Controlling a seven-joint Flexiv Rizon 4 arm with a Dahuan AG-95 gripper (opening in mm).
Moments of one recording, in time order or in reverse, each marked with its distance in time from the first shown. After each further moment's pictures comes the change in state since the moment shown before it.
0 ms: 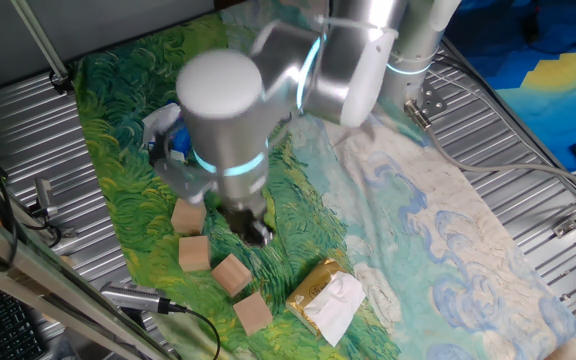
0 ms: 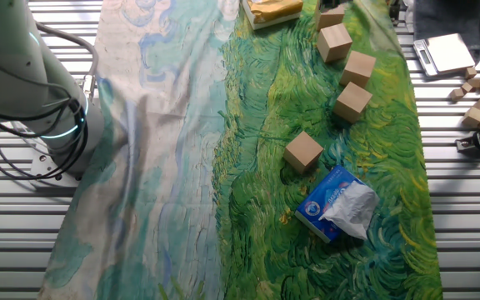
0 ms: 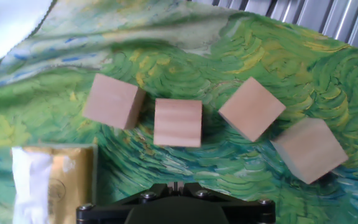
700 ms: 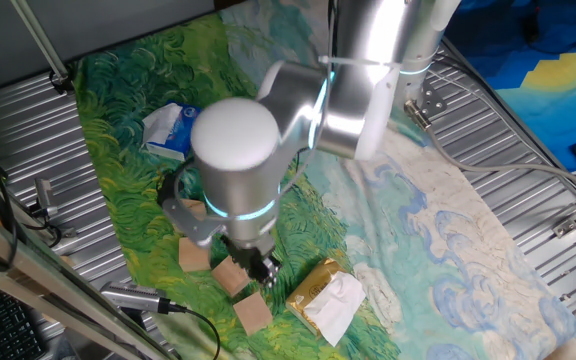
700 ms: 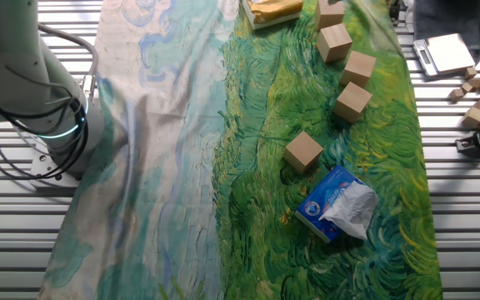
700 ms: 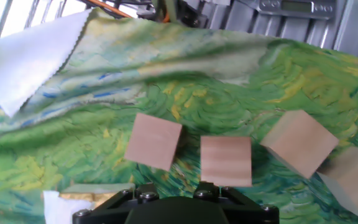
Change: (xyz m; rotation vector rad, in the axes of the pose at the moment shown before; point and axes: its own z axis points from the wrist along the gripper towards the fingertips) arm -0.030 0.037 0.016 0.007 -0.012 0.031
